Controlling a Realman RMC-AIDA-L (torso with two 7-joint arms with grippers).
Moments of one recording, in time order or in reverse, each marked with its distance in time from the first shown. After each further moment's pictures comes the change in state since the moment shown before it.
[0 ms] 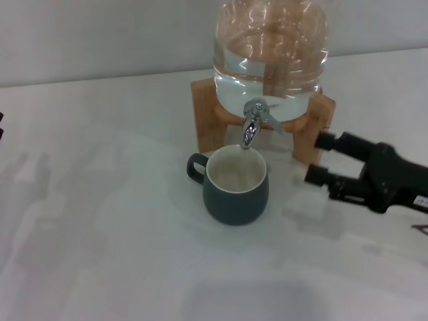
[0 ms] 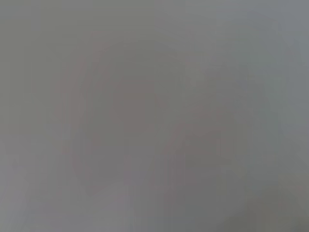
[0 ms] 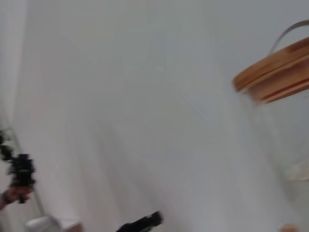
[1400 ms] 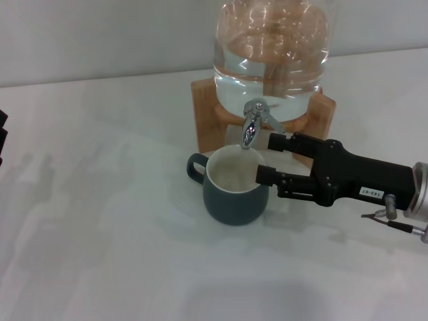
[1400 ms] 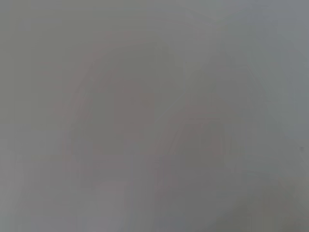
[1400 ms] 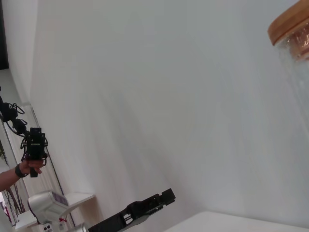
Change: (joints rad) left arm 0.003 -0.001 0.009 0.000 0.006 -0.011 -0.004; right arm 0.088 0.007 -0.161 0.002 0.048 -0.151 -0.003
